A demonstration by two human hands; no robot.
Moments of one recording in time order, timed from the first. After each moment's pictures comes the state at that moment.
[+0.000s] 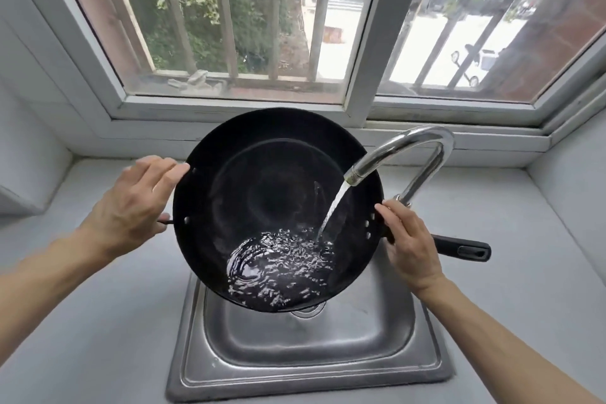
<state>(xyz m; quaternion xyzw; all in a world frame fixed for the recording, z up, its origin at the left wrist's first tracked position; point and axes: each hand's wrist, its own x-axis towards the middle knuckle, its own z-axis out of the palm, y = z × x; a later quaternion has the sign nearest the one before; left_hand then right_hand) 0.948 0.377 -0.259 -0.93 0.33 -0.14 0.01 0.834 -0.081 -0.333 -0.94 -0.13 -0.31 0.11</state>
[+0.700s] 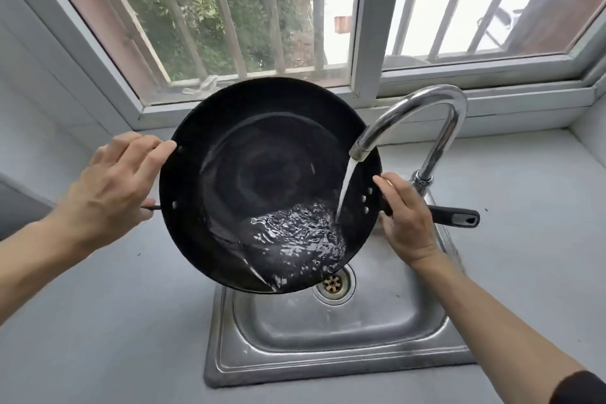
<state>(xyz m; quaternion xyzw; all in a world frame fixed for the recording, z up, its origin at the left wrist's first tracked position) 0.937 0.390 -0.201 -0.92 0.34 -0.18 0.09 0.848 -0.049 -0.347 -0.92 -0.09 -0.31 0.20</state>
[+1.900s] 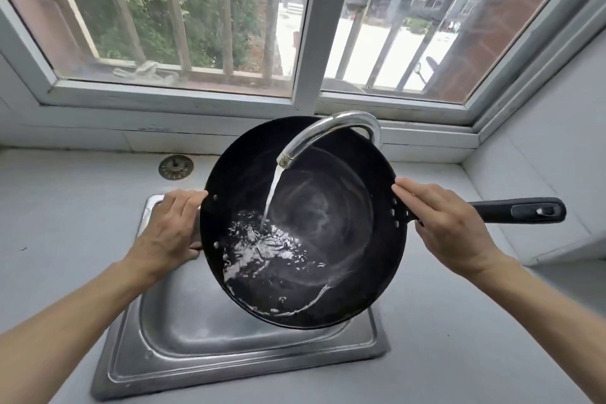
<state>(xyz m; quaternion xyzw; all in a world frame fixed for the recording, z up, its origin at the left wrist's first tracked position) 0.895 0.252 -0.330 -0.93 0.31 -0.10 -0.15 0.774 -0.188 -0.215 -0.95 -0.22 -0.23 -0.06</state>
